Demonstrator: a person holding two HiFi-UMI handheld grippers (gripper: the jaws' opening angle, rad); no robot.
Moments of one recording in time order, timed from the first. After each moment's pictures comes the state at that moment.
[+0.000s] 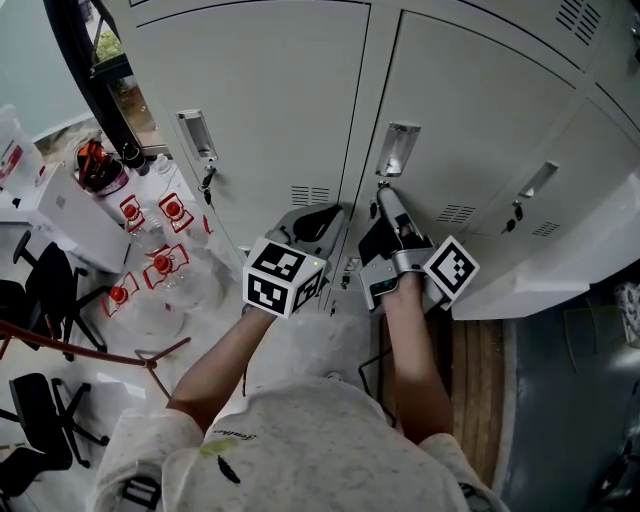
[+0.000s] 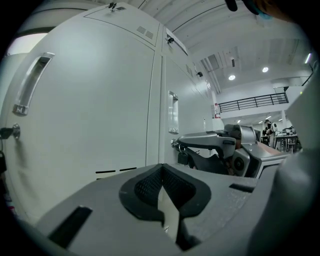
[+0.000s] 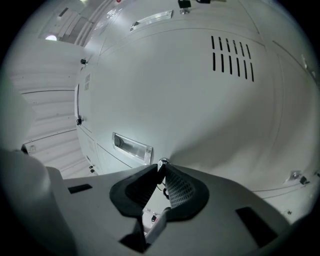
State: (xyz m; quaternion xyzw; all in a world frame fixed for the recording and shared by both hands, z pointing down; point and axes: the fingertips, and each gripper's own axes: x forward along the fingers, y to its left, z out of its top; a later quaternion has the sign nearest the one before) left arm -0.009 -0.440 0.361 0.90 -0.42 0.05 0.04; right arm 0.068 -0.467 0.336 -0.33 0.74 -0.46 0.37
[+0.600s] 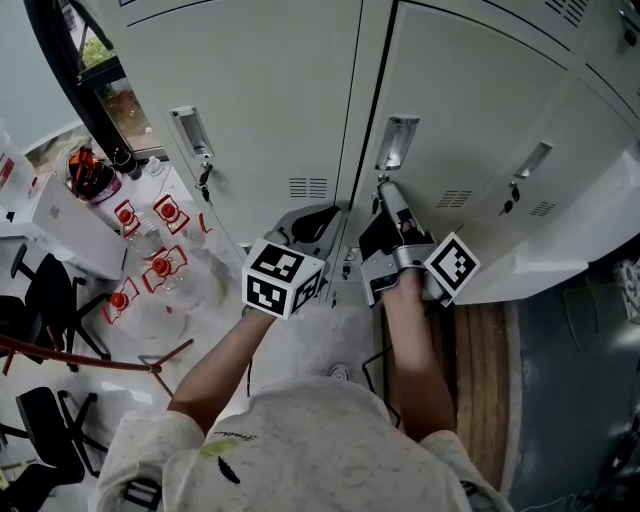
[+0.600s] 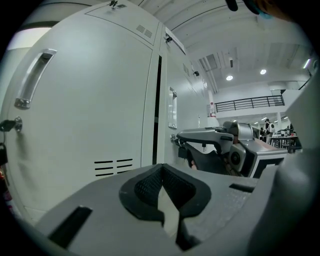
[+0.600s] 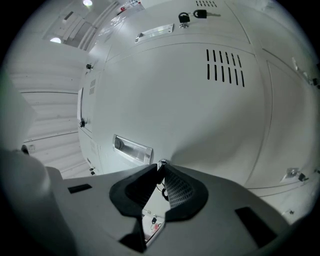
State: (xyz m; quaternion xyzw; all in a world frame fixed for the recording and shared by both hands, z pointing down) left arm -0.010 -0.425 0.371 0.91 -0.40 0.06 0.05; right arm 0.072 -0.453 0.337 -0.35 0.72 -0.44 0.40
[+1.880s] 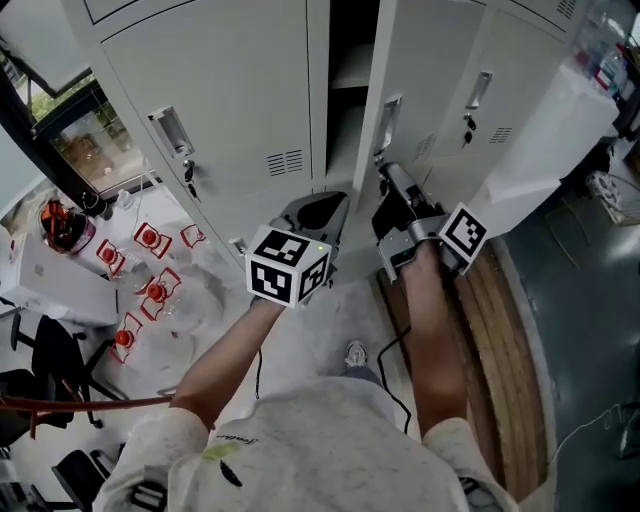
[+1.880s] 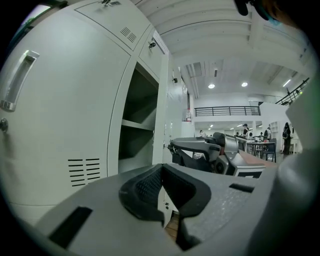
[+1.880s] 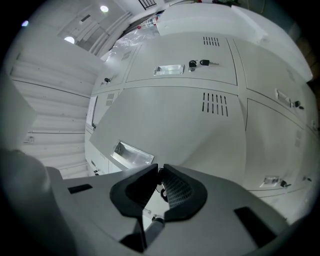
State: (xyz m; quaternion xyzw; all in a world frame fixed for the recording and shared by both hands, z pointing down) left arm 0.013 -0.351 0.355 0.96 -0.27 0.05 0.05; right arm 0.109 -0.378 0.336 -0.41 0.70 -0.40 0.43
